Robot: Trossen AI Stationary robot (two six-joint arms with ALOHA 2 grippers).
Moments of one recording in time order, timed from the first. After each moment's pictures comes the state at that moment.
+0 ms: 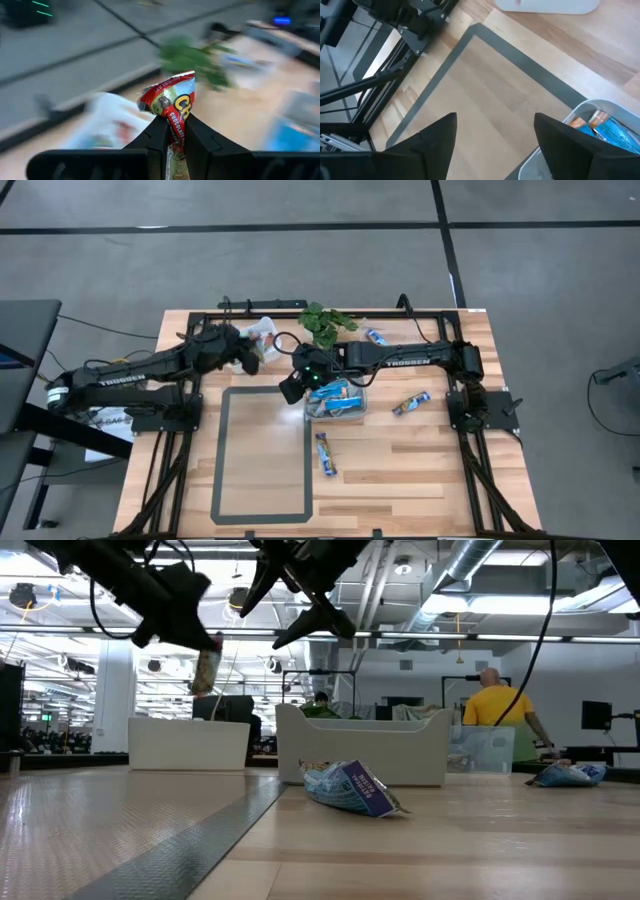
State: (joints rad) left arm 0.32 0.81 0.58 -0.23 -0.41 -0.35; right arm -0.02 2.01 1.82 -0.65 0.00 0.81
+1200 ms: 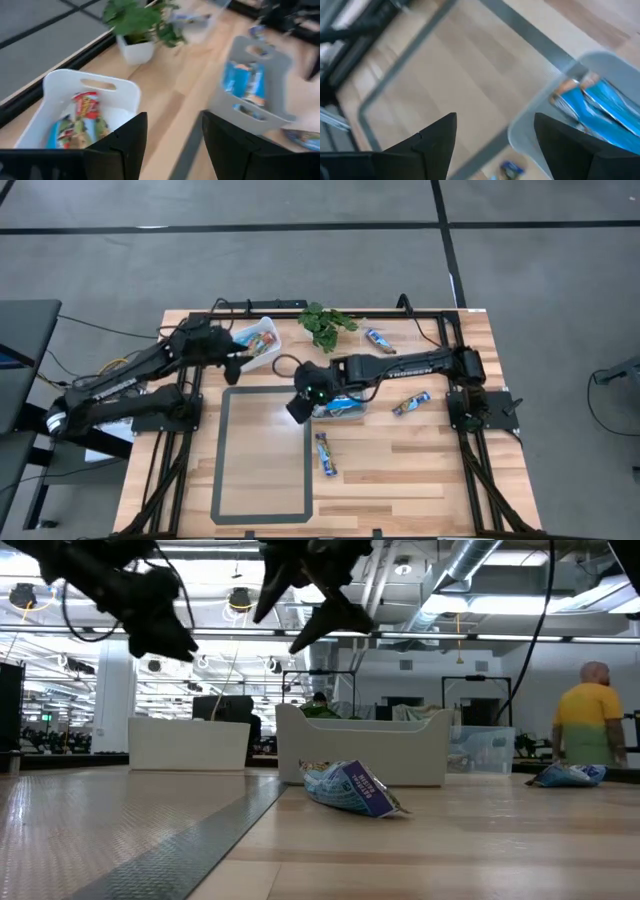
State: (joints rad) left arm 0.61 0.69 0.57 -0.42 0.17 -0.09; right arm 0.06 2.01 1.82 -0.78 0.03 0.78
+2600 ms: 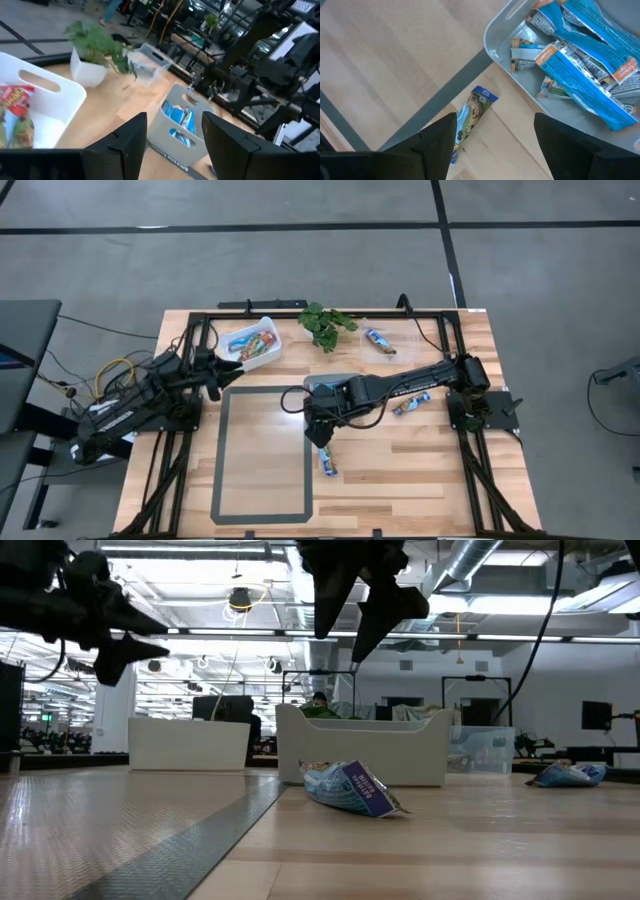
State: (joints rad) left arm 0.60 0.00 0.14 -0.21 0.33 -0.49; right arm 0.19 2.01 1.82 -1.07 0.08 0.86
